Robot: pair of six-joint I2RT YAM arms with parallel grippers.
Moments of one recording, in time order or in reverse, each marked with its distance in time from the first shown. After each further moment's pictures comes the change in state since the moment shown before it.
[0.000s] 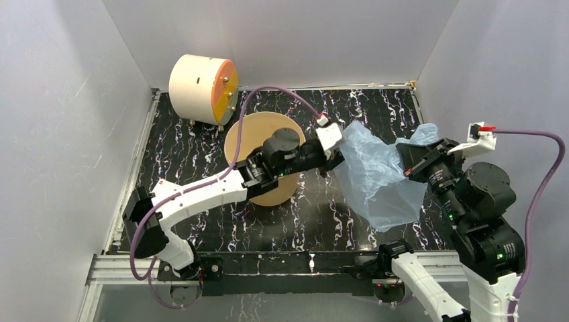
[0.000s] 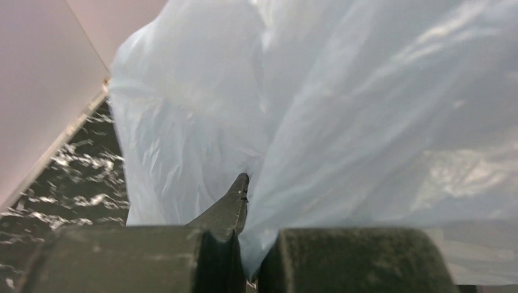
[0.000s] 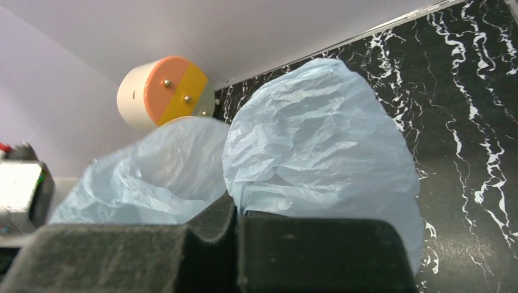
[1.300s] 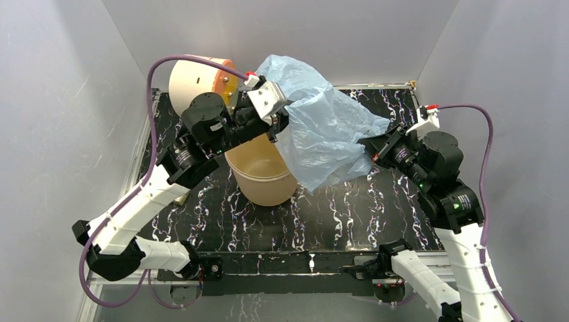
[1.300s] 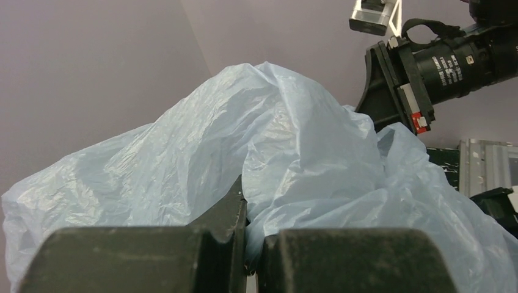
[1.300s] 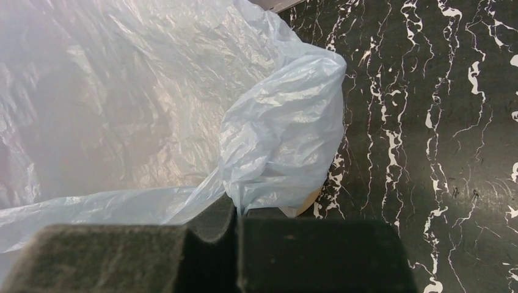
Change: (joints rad) left arm 0.190 -0.226 0.344 -0.415 0.012 0.196; right arm 0.000 0.114 -0.208 0.201 -0.233 0.158
